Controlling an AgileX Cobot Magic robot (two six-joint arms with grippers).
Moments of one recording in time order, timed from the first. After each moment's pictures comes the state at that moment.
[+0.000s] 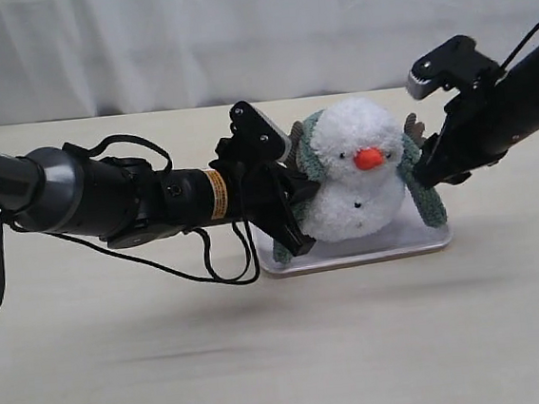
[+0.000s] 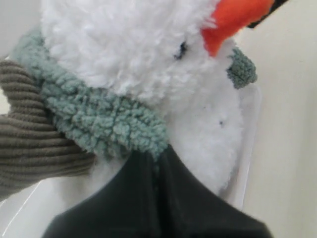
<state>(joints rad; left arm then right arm) -0.60 2.09 -1.12 0.83 -0.52 -0.41 0.08 1.73 -1.11 0.35 0.58 -0.80</state>
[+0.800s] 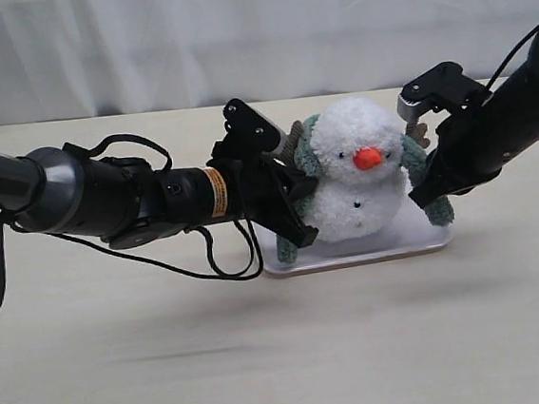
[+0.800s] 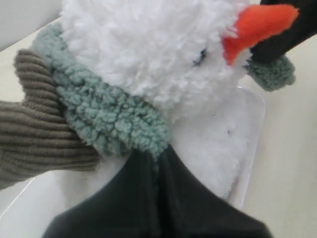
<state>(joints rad) -0.60 2.09 -1.12 0.78 -0.51 -0.47 0.10 1.77 -1.11 0.32 0.63 -0.75</state>
